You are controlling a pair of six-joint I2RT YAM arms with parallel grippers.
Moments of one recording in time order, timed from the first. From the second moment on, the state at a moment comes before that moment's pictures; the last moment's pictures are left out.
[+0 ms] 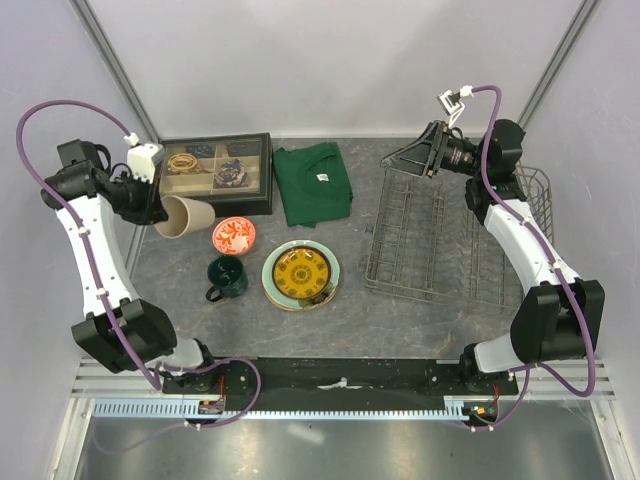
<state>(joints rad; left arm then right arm) 0.43 1.43 1.65 -1.30 0.56 0.65 0.09 1.45 1.22 0.44 -1.17 0.95</state>
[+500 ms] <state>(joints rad) 0.45 1.60 1.64 -1.34 0.29 0.91 0.09 1.45 1.23 0.34 -1.17 0.87</state>
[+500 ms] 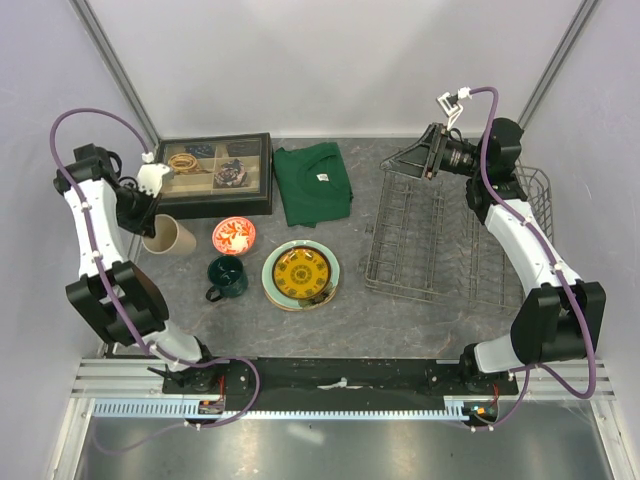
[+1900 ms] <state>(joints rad) 0.35 1.91 1.65 -1.34 0.16 0.91 0.09 1.42 1.23 0.24 -1.15 0.77</state>
